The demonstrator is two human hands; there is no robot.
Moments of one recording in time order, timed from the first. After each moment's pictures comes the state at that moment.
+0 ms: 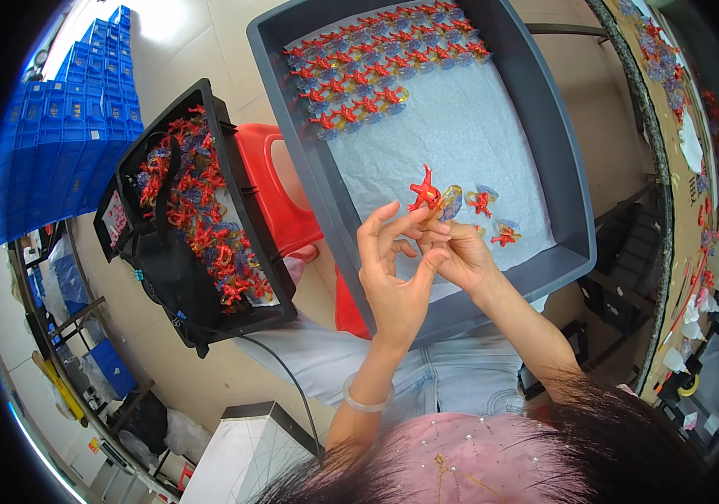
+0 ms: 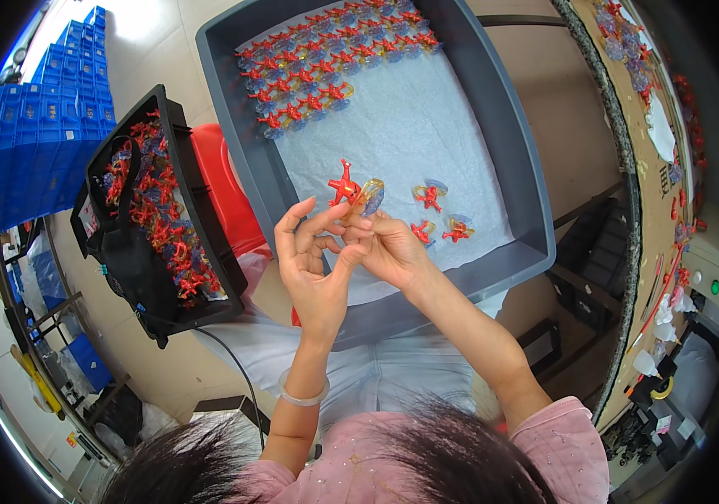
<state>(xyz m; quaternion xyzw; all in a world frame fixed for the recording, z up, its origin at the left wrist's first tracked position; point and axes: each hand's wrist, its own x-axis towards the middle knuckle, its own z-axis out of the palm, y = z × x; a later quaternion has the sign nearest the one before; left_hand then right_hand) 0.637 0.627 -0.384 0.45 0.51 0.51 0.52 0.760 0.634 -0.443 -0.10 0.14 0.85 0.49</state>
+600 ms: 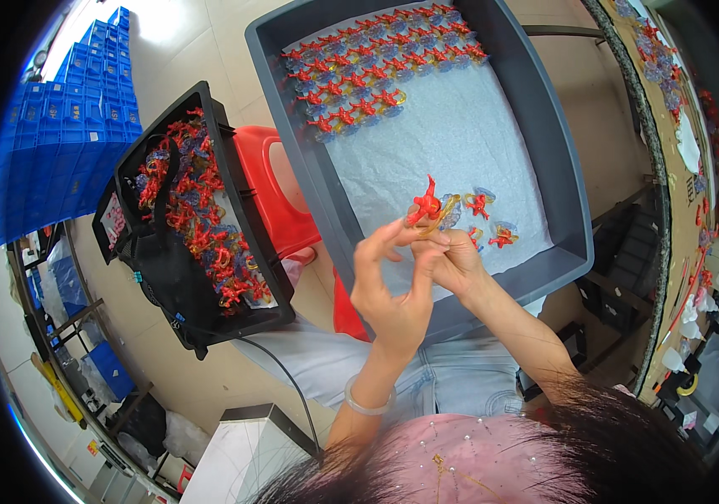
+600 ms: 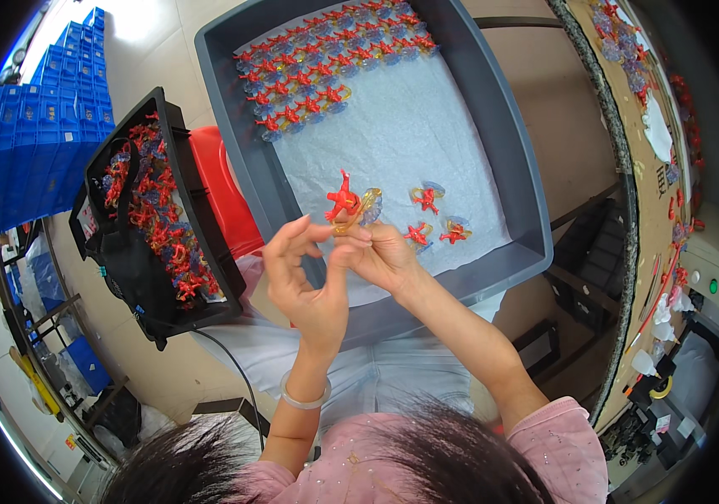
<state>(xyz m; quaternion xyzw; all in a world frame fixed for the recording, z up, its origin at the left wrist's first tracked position) 0.638 0.625 -0.372 0.55 0.54 0.51 0.36 0.751 0.631 -0.447 0.03 0.25 0.84 0.48</state>
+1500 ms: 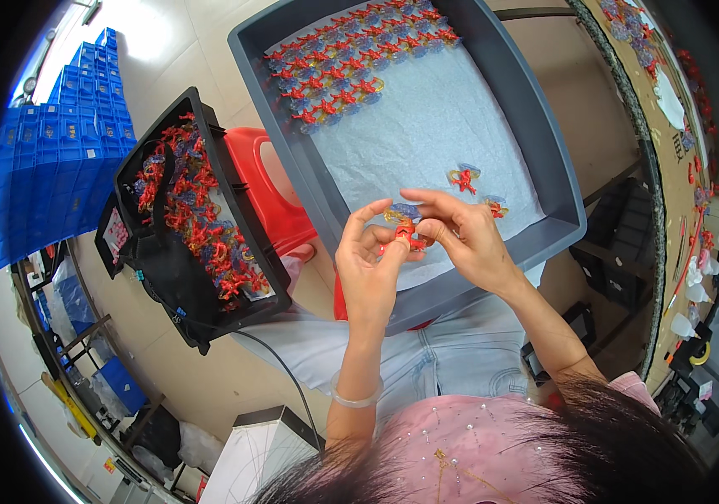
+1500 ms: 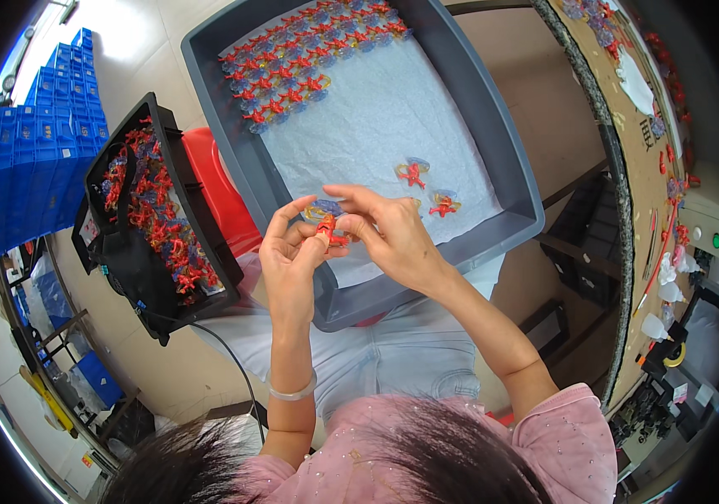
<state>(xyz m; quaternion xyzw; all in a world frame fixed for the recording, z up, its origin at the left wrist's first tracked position) 0.620 0.616 -0.355 0.29 0.50 0.44 0.69 0.776 0.614 -0.357 -0.57 -0.54 0.51 0.35</state>
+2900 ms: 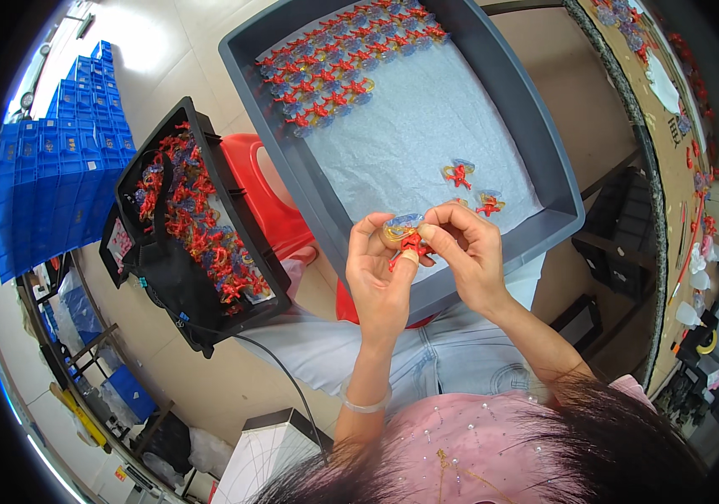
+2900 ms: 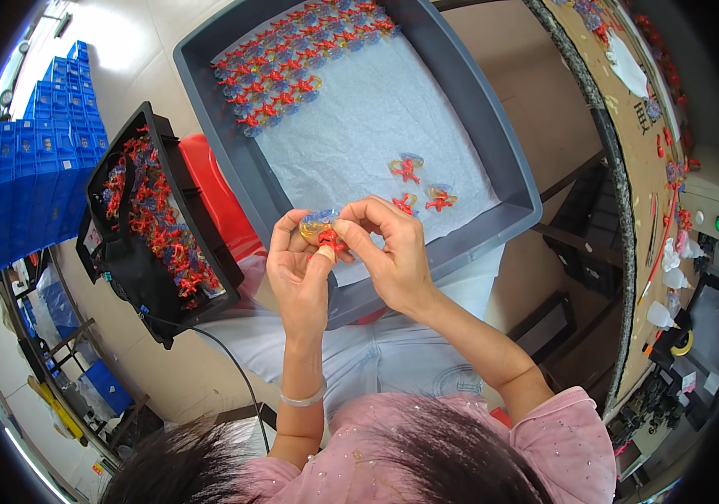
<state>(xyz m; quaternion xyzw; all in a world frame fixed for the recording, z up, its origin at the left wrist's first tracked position) 0.636 0.594 -0.352 0.30 0.42 0.50 0.70 0.763 0.585 -0.351 -0.58 -0.39 0.50 0.51</state>
